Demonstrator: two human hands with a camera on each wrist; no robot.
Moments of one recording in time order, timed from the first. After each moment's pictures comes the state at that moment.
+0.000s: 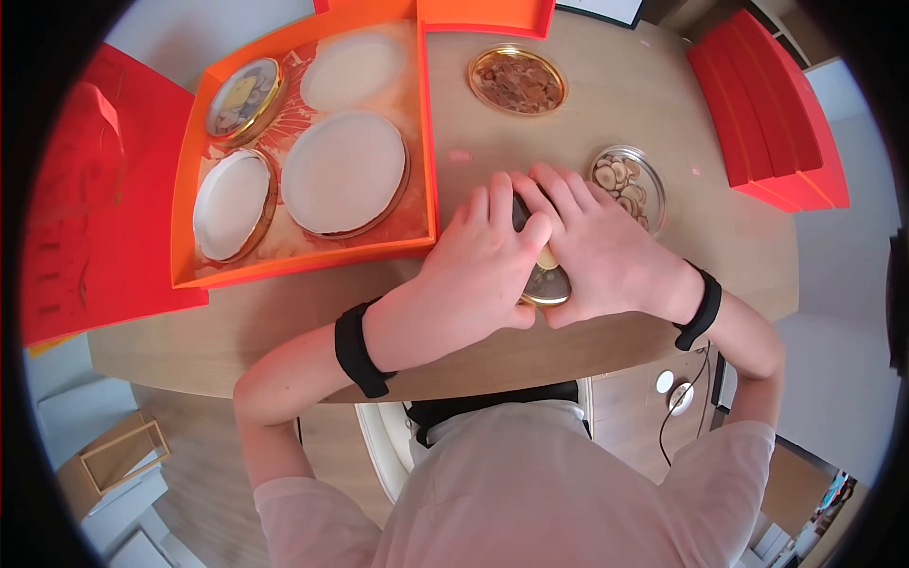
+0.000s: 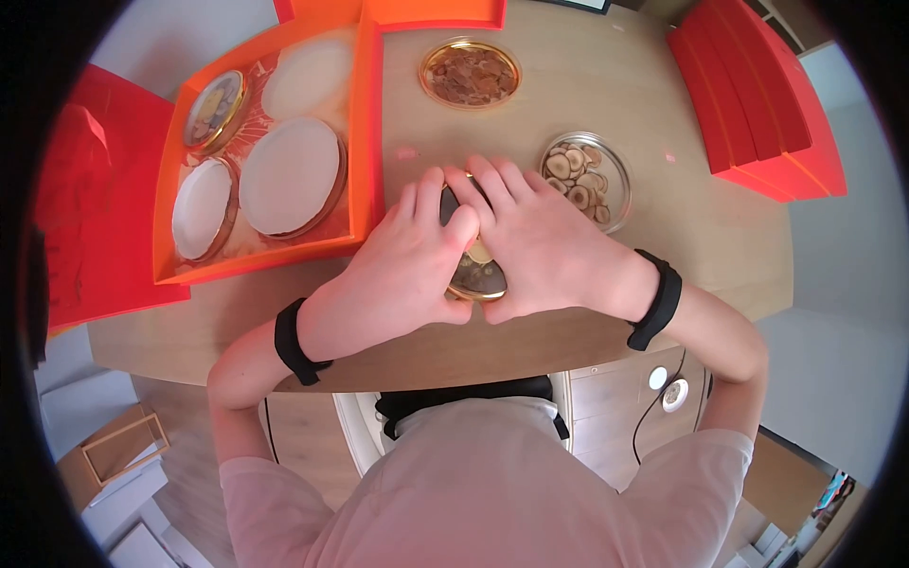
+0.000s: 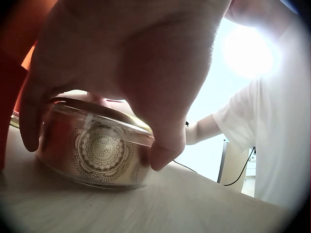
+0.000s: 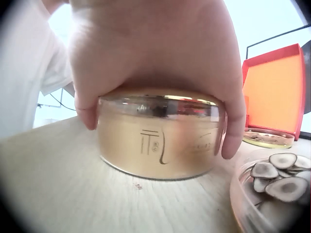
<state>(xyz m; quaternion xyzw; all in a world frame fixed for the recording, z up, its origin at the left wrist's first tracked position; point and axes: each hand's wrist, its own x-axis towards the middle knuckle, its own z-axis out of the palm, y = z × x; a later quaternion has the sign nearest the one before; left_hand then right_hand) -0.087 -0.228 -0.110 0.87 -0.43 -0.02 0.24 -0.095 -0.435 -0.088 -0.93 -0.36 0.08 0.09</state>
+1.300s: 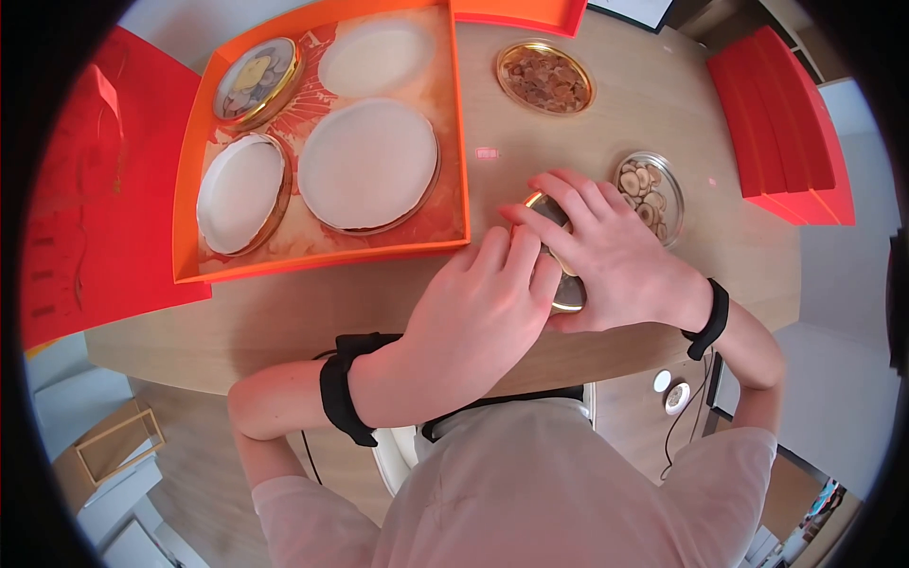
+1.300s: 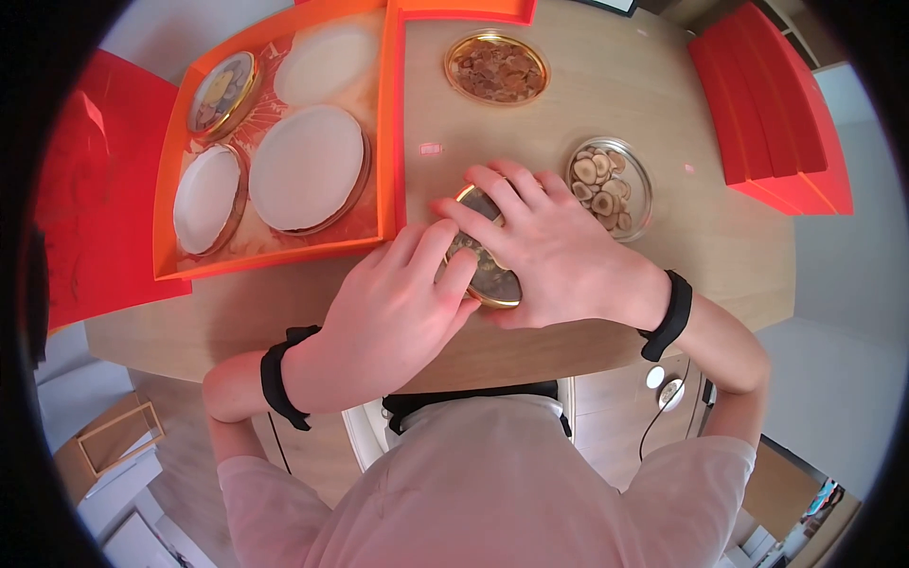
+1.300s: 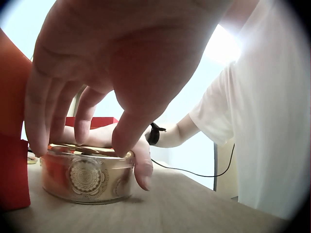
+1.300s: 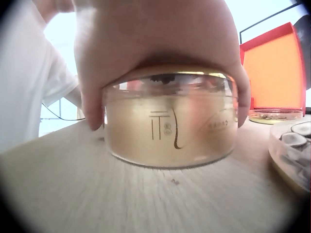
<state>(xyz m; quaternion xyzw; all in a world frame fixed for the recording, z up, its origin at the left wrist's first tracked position) -0.118 -0.201 -0.087 0.90 -0.42 0.03 0.11 -0.092 -0.420 -0.086 -0.92 -0.38 0.09 0.09</state>
